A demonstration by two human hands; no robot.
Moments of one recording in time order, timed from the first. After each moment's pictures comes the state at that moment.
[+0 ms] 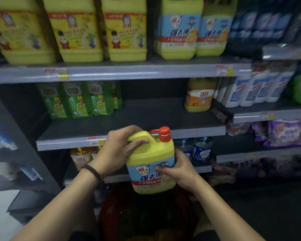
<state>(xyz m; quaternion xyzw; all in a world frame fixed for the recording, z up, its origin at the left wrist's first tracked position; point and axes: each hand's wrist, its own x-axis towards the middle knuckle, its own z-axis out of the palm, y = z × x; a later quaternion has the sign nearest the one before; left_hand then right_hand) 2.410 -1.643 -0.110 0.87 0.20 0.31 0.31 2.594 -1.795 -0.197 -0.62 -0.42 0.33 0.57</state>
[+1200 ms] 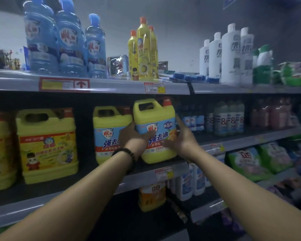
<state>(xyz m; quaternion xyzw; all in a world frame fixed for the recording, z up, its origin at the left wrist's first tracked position) 2.759 -1.619 0.147 0.77 0.22 0.43 0.41 2.899 -1.753 0.127 -0.69 -0.43 -0.04 0.59</state>
